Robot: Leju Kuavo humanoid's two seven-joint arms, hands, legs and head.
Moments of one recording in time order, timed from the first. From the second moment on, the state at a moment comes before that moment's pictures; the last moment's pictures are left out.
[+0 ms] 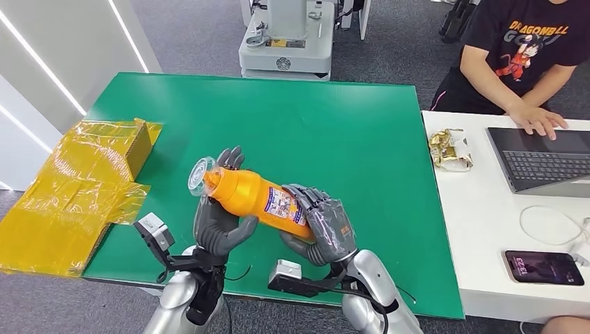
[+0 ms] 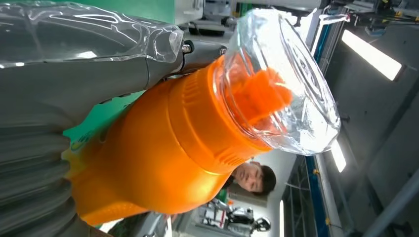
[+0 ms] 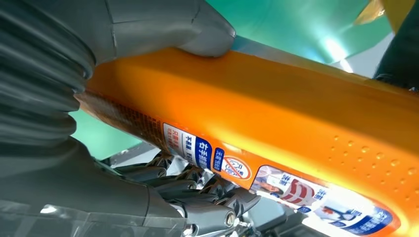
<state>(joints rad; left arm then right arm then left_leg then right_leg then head) -0.07 -0.16 -0.38 -1.55 0.23 -0.15 -0.51 -0.32 0.06 0.54 -1.11 0.96 -0.33 -0.35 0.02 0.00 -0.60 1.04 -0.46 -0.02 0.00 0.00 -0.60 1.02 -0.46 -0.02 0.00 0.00</state>
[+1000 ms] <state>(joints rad) -0.15 -0.13 -0.48 -1.37 0.30 0.08 -0.62 -0.32 0.05 0.54 -1.09 0.91 -0.26 -0.37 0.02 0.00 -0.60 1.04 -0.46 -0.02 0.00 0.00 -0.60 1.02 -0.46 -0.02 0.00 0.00</state>
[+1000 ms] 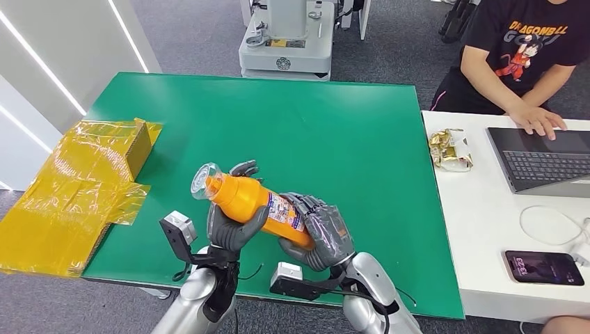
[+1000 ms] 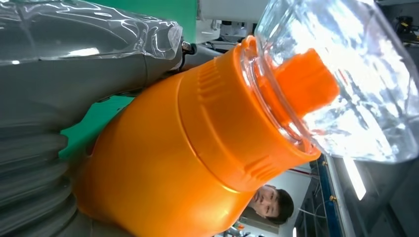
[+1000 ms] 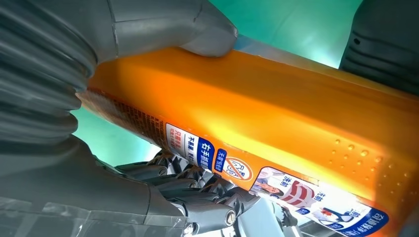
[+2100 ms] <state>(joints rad) -0.15 -0.13 -0.48 -1.37 0.30 0.08 -0.62 -0.31 0.05 0.56 -1.09 0.91 -0.26 -0.37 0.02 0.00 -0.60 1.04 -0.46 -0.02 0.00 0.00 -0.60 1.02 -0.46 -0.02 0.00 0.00</state>
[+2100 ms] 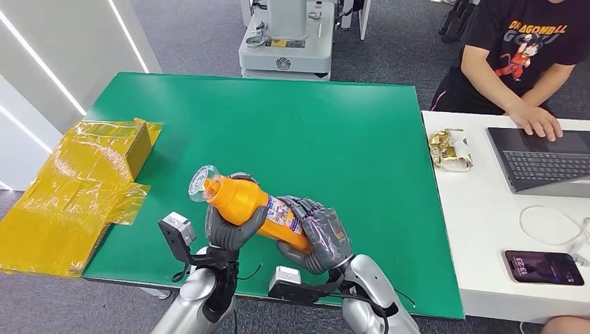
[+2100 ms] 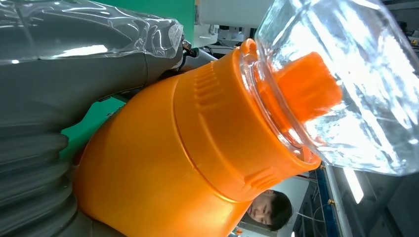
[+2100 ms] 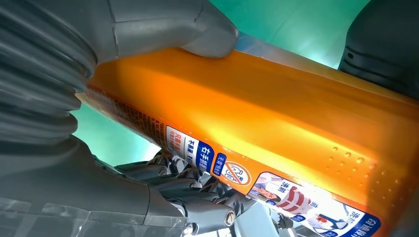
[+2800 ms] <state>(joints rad) -0.15 -0.13 -0.48 -1.37 0.30 0.08 -0.62 -0.31 0.05 0.56 -1.09 0.91 -0.26 -0.37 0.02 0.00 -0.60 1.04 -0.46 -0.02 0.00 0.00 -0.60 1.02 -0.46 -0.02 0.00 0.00</state>
